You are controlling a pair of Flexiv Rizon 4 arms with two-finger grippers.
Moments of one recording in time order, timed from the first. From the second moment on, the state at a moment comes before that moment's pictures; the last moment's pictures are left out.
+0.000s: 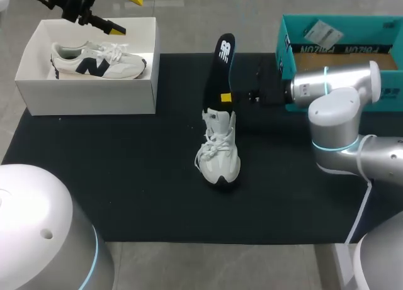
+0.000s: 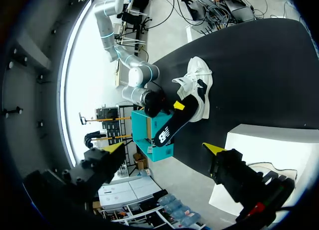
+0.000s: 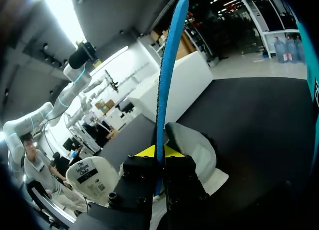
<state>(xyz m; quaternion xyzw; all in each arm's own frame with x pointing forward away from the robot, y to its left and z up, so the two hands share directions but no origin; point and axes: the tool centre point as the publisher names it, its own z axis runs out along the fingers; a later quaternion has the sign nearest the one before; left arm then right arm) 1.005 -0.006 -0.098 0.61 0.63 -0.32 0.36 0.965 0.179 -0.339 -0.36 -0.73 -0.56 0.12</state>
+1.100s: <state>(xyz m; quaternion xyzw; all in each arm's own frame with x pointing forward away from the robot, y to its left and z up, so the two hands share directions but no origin) 1.005 -0.006 -0.098 0.61 0.63 -0.32 0.36 0.976 0.175 -0.330 -0.36 -0.76 -0.53 0.12</state>
